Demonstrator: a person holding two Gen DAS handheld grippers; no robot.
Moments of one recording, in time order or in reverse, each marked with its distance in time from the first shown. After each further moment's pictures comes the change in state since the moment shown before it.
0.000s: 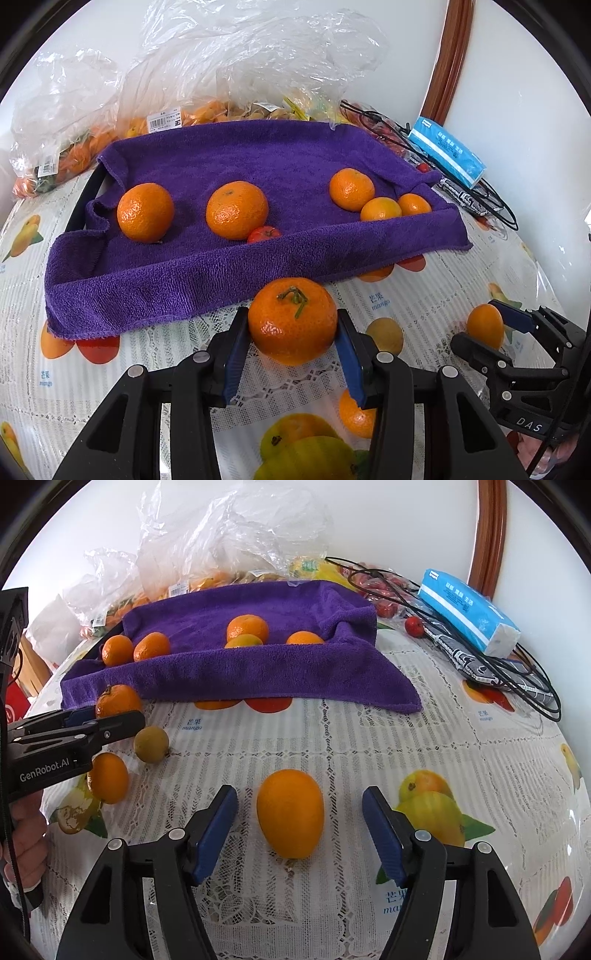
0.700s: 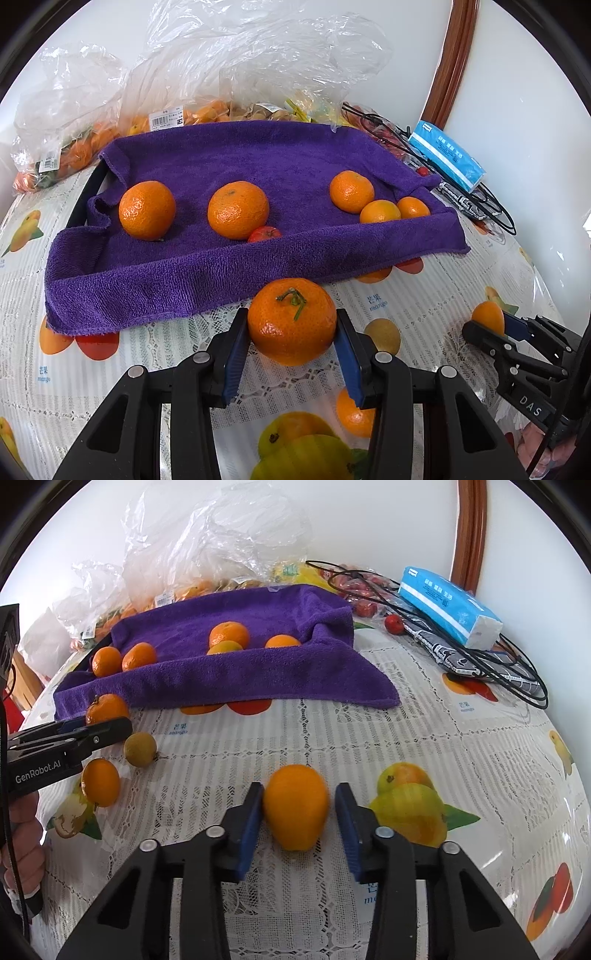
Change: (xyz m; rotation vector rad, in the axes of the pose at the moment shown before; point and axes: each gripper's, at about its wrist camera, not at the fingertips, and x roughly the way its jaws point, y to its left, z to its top) left arm -0.001 0.002 -0.001 -0.012 -0.005 -0.010; right arm -0.006 -0.009 -0.004 0.050 -0.020 -0.030
